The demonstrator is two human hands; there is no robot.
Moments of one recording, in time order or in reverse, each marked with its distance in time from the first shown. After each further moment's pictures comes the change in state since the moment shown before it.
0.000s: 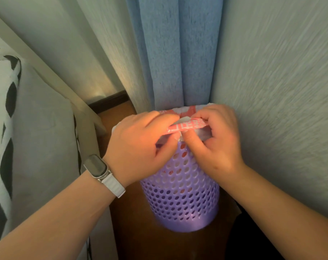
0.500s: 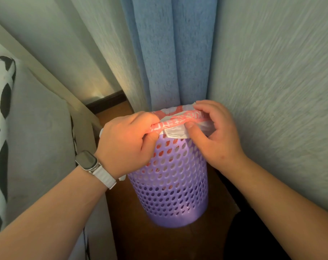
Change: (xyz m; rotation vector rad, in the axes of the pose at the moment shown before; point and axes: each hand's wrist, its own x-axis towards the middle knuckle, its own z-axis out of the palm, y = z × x) left_hand -0.003 -0.018 0.000 -0.004 -0.143 -0.071; right_hand 0.001 0.029 0.002 0.091 -0.066 0.159
